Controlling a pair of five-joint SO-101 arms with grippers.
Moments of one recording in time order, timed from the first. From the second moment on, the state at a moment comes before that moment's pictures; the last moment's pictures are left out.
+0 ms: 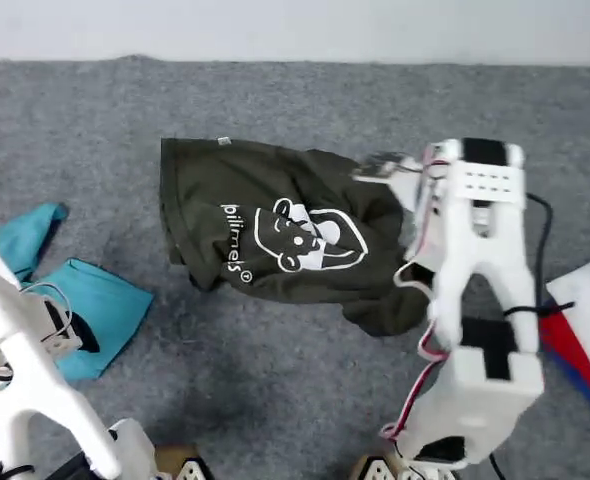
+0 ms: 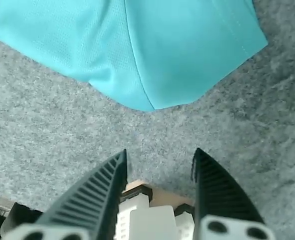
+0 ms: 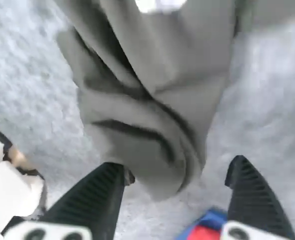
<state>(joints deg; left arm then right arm) -43.8 -26.9 34.0 98.8 -1.5 1.3 12.8 -8.5 100.7 59.5</state>
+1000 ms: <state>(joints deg) -43.8 -26.9 34.0 98.8 -1.5 10.8 5.5 -13.7 93.5 52.1</state>
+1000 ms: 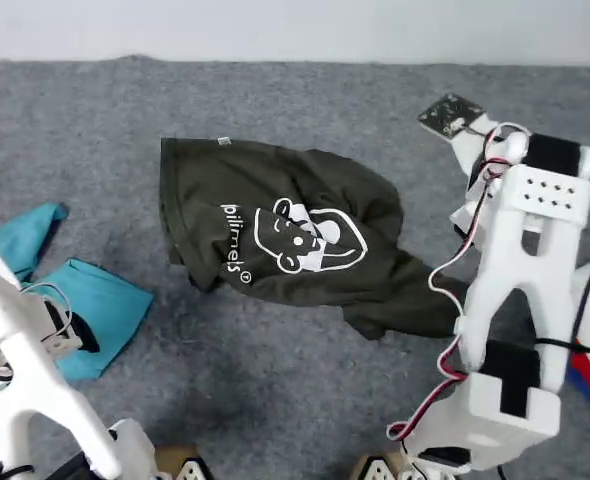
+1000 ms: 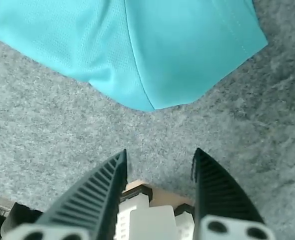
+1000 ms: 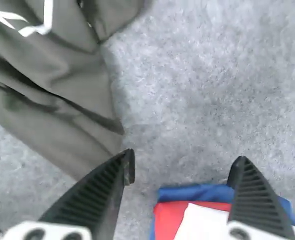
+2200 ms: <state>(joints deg) -43.7 -26.9 34.3 98.8 -1.5 -11.8 17.3 15.7 80.7 56.0</state>
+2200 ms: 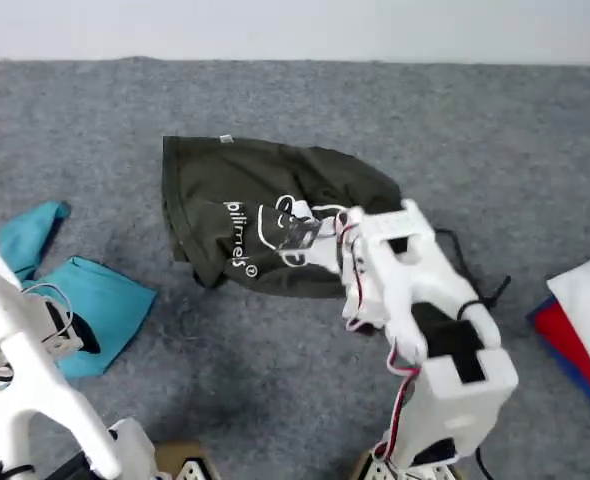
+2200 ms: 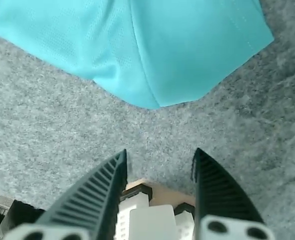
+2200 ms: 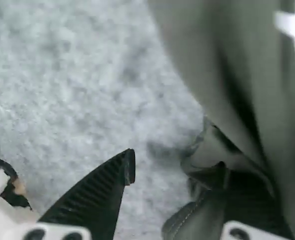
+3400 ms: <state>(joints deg) 1.7 -12.7 31.5 72.0 13.5 -4.5 37.5 -24.1 100.1 55.6</state>
